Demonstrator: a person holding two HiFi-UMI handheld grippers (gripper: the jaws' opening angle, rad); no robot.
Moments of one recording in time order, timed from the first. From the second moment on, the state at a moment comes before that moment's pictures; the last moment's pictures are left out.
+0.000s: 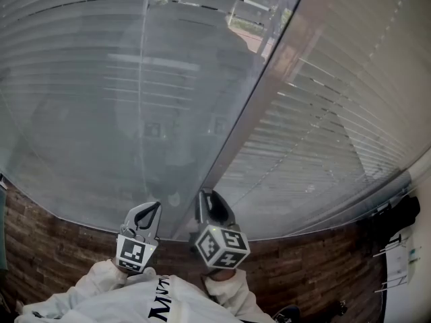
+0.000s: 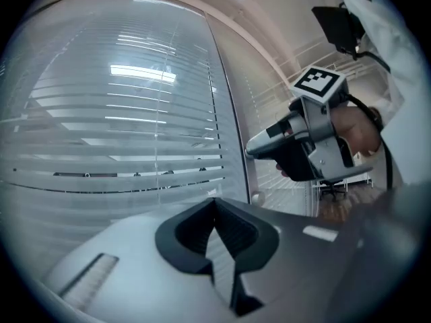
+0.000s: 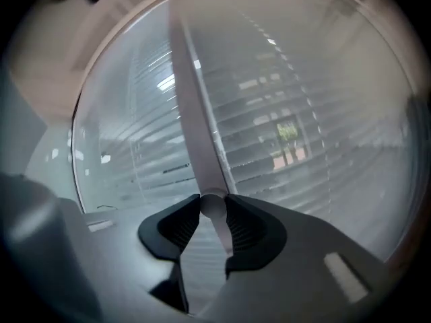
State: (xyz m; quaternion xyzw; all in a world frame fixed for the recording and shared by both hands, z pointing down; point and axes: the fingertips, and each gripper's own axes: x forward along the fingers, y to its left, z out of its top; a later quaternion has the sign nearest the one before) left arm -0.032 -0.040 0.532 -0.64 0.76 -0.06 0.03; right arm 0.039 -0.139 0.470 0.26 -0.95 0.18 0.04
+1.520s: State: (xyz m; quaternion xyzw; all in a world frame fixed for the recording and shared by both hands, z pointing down) left arm -0.027 -0.040 0.531 -0.65 0.76 -0.07 0.04; right arm 0.043 -0.114 0.443 0.22 -0.97 -0.07 0.08
